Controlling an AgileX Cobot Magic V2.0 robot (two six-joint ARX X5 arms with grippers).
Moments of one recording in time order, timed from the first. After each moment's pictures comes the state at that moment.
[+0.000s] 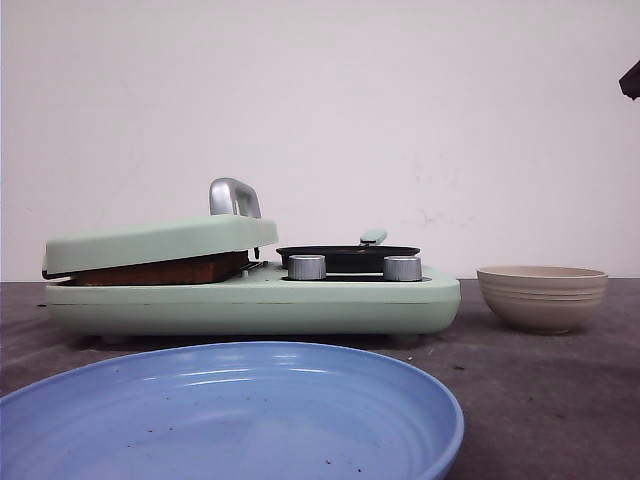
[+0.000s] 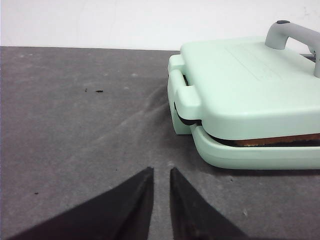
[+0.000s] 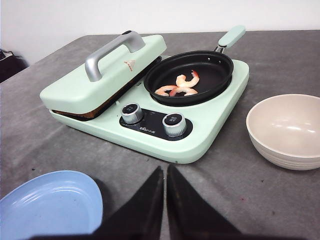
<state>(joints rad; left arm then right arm) 0.02 0.00 0.03 -0.18 0.12 -0.02 0.22 0.36 0.37 -0.29 -0.42 0.17</state>
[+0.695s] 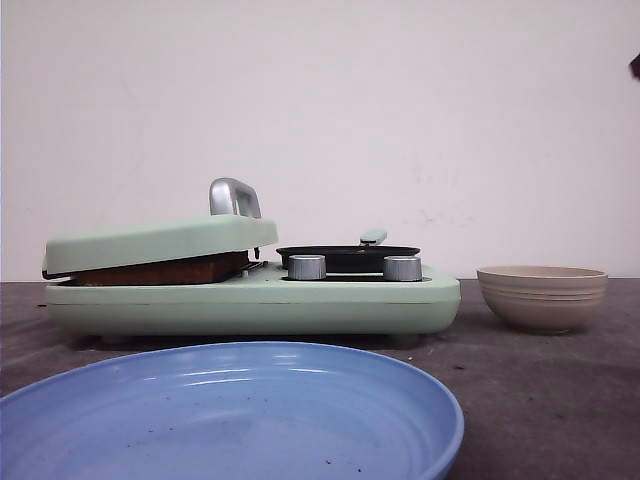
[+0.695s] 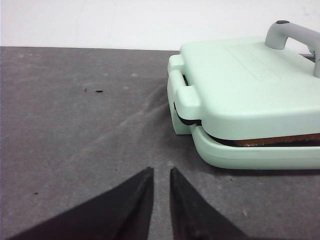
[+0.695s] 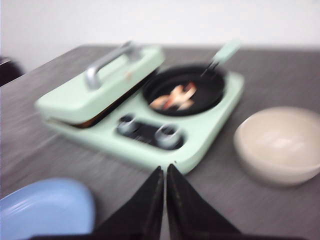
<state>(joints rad) 0.02 0.00 0.03 -0.18 0.12 -0.02 0.22 0.25 0.34 -0.22 -0.30 0.11</state>
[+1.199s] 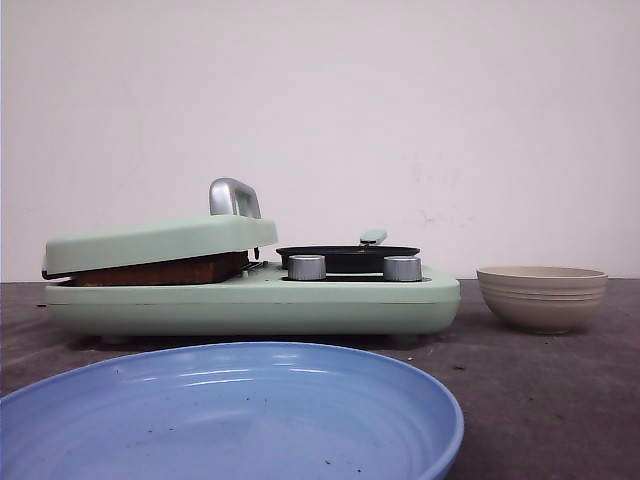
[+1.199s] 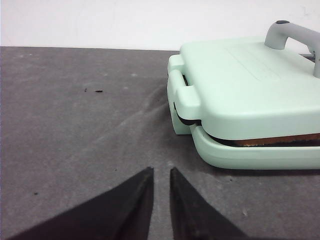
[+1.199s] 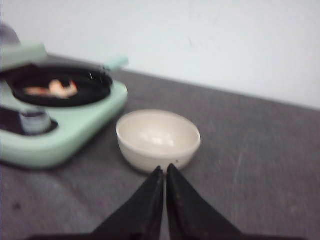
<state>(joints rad) 0.02 0.00 0.03 -0.18 0.12 -0.02 0.10 0.00 0.01 -0.11 -0.10 -0.11</state>
